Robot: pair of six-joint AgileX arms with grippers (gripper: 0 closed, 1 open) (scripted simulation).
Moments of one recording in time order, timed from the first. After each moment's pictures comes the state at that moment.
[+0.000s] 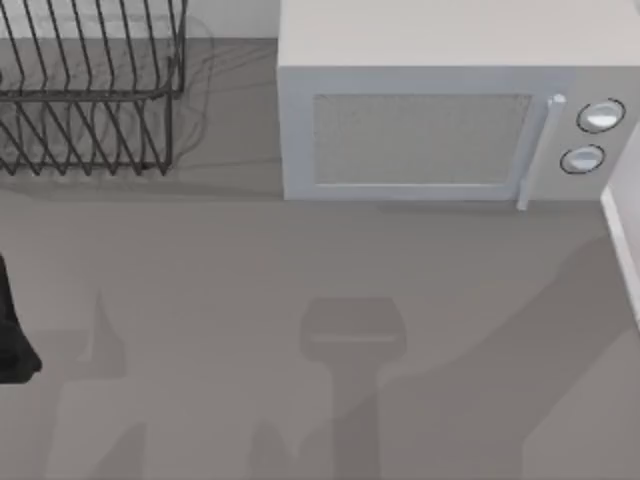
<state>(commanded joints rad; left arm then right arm) 0.00 0.00 0.00 0.00 0.00 0.00 -0.27 2.41 1.42 -0.58 0.01 -0.24</state>
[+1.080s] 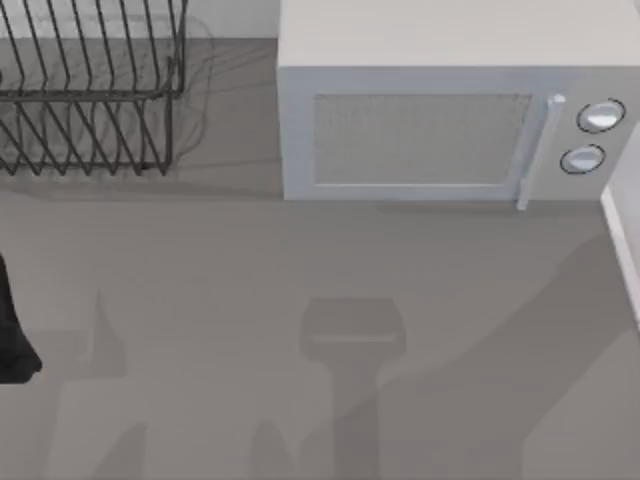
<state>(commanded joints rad) 0.00 0.00 0.00 0.00 0.00 0.00 -0.27 2.41 1.42 -0.58 0.01 -0.24</state>
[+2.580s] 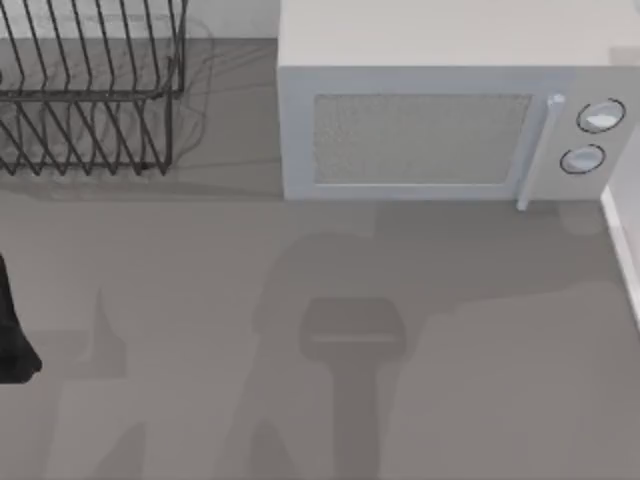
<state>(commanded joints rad) 0.00 0.00 0.00 0.00 0.00 0.00 -0.26 2.11 2.10 -1.51 -0.01 -0.24</state>
